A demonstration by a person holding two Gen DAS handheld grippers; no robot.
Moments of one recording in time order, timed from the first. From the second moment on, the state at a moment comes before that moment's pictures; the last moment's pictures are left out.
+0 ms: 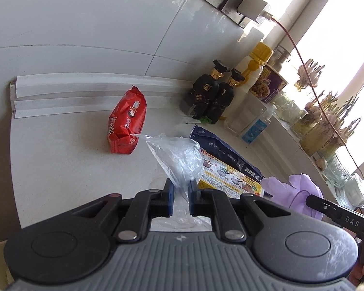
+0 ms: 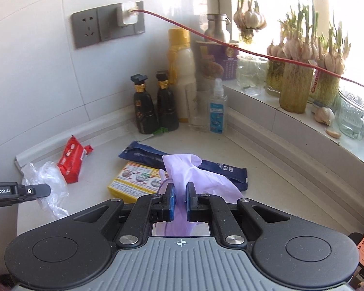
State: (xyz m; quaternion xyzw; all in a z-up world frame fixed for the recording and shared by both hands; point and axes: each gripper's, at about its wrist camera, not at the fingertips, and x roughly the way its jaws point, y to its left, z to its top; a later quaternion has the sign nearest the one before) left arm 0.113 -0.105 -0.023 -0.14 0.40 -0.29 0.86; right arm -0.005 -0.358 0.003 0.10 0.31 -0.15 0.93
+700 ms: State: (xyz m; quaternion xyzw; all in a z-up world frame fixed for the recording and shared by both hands) left arm 0.071 -0.025 -0.030 -0.17 0.41 -0.27 0.85; right arm 0.010 -0.242 0.023 0.08 0.32 -0.04 0.94
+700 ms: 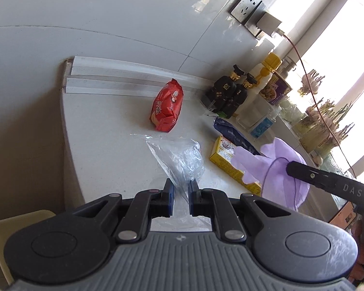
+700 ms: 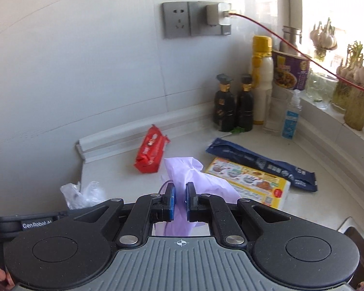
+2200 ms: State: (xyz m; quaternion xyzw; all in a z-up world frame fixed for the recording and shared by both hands) left arm 0.043 0.155 -0.194 -0.27 0.57 0.00 0.78; right arm 0.090 0.020 -0.119 0.00 0.50 0.25 0.83
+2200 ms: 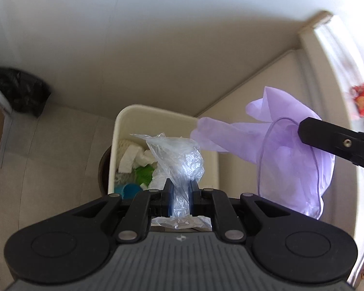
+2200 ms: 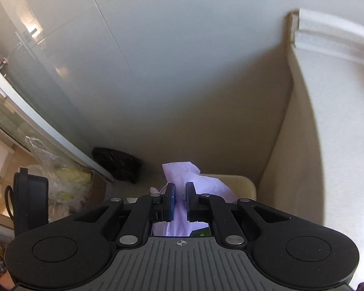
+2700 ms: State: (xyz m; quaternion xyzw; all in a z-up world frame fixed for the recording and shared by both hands) left arm 0.062 0.146 -0.270 -0.26 0.63 0.04 0.73; right arm 0.122 0.050 -0.197 -0.08 0.57 0.23 0.78
